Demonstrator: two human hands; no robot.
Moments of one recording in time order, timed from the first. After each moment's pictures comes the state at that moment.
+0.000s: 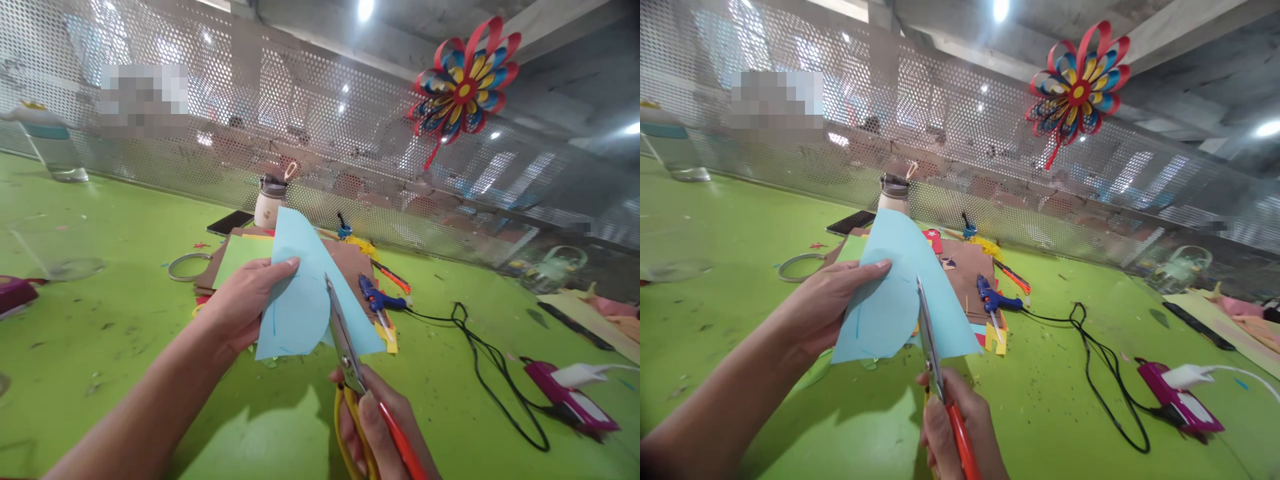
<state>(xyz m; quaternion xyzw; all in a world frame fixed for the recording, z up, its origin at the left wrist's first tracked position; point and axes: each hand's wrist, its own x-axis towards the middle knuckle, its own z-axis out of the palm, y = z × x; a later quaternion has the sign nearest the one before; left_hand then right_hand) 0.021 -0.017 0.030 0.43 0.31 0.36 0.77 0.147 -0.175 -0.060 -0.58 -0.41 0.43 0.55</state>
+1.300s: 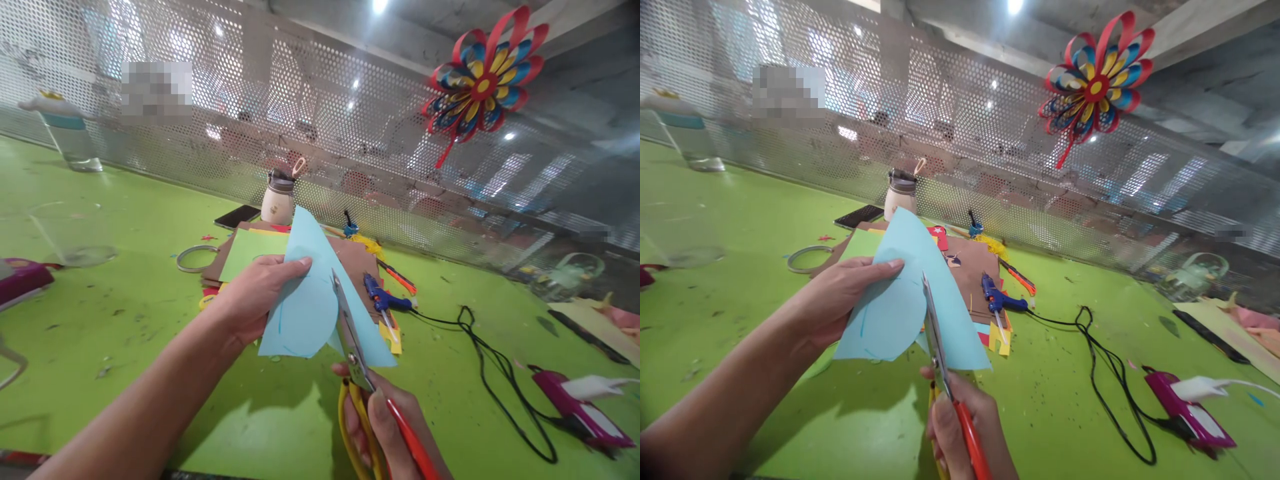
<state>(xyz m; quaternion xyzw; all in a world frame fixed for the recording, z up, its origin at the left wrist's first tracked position) 0.023 -0.018 0.028 0.44 0.33 0.32 0.77 0.155 -0.176 -0.062 -0.57 -0.43 0.44 0.54</state>
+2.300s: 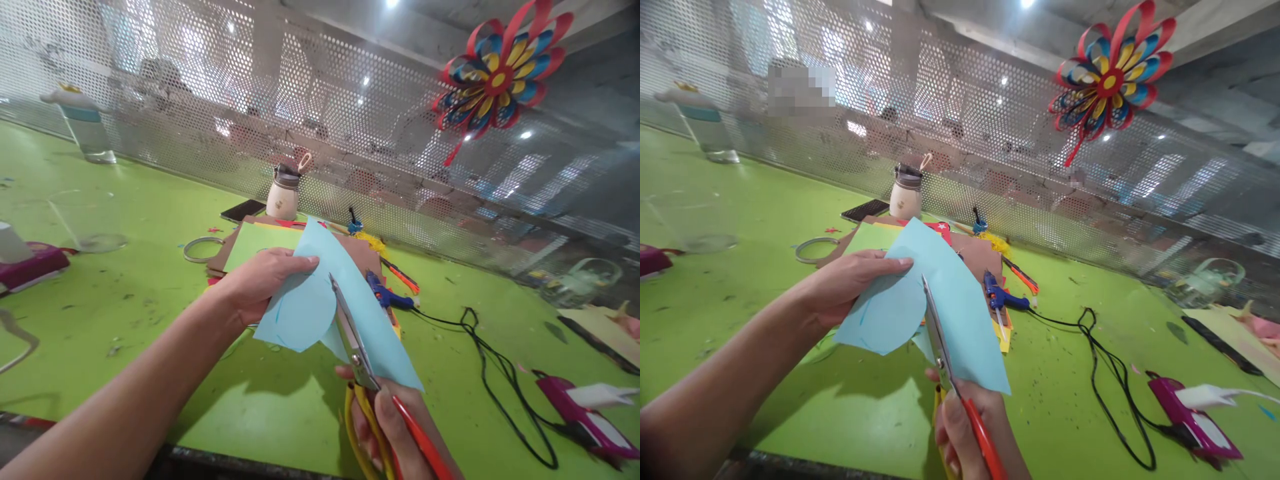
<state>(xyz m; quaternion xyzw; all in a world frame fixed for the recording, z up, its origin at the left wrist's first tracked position) 0.025 -0.010 0.026 0.46 0.33 0.26 0.78 0.176 -0.188 -0.069 -0.60 -0.42 0.46 0.50</state>
